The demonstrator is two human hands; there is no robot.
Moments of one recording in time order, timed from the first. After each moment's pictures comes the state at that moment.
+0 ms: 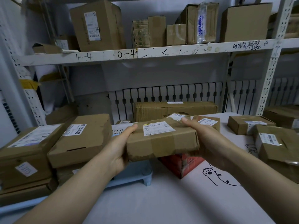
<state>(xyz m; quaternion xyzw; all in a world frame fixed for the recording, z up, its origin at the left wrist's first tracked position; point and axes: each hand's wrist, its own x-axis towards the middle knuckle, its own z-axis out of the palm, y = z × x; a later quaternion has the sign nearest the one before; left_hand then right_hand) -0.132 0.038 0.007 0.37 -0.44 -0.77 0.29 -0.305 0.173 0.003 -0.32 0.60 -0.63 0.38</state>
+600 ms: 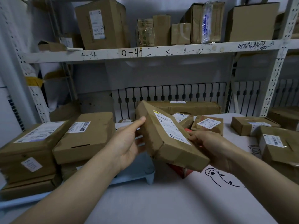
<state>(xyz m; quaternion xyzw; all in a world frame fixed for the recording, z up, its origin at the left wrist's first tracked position) -0.137 0.042 0.013 0.30 -0.49 -0.75 0.32 -0.321 0.162 -0.016 -0.23 0.67 -0.60 0.38</state>
